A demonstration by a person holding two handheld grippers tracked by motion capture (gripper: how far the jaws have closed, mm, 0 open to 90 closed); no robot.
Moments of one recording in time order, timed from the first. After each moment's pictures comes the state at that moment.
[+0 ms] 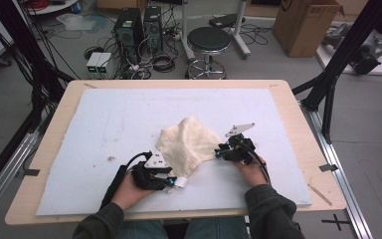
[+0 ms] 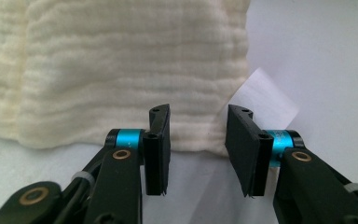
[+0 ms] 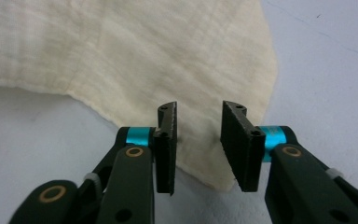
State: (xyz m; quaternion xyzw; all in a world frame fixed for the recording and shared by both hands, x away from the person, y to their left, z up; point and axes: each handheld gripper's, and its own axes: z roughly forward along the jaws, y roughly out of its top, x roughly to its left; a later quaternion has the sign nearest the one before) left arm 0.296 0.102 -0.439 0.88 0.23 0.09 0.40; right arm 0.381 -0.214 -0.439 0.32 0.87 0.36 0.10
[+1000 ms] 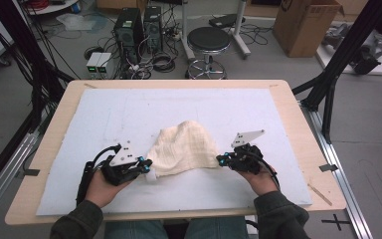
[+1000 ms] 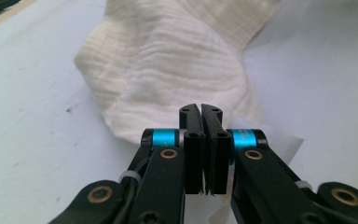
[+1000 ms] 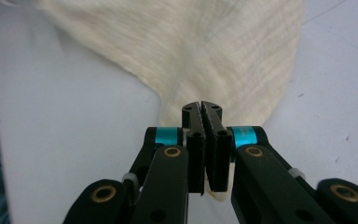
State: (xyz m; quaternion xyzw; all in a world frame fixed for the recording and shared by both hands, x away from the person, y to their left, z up) left arm 0.275 0.170 -0.389 0.85 0.24 0.18 0.43; right arm 0.330 -0.221 -0.405 0.25 0.88 0.40 0.07
